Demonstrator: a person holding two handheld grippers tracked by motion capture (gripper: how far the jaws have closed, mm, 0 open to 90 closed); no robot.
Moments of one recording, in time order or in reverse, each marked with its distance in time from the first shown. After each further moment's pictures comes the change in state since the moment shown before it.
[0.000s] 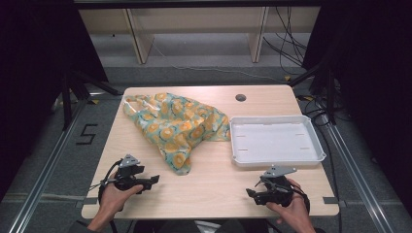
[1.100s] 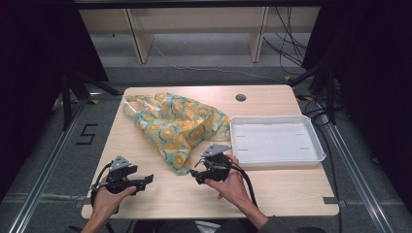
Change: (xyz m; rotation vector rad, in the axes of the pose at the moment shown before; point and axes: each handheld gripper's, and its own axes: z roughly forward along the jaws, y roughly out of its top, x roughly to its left) left arm 0.003 -0.009 -0.018 -0.097 0.034 -0.061; right arm 0.090 0.121 0.094 -0.117 0.137 -0.129
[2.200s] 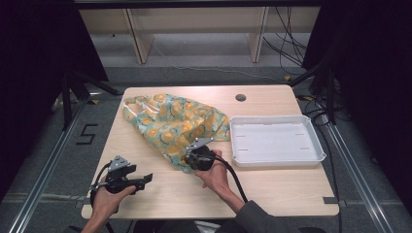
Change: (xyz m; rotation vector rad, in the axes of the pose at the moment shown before) left arm 0.001 0.000 0.000 -0.020 0.015 -0.006; right arm -0.004 0.018 0.047 0.055 0.040 -0.031
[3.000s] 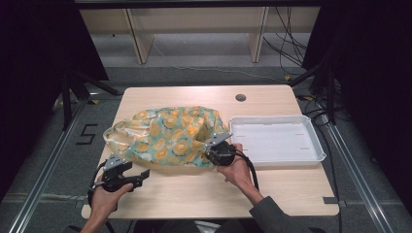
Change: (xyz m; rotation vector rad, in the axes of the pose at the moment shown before) left arm 0.002 0.003 -0.005 -0.093 0.045 -0.054; right arm -0.036 -0.011 -0.050 0.080 -0.098 -0.102
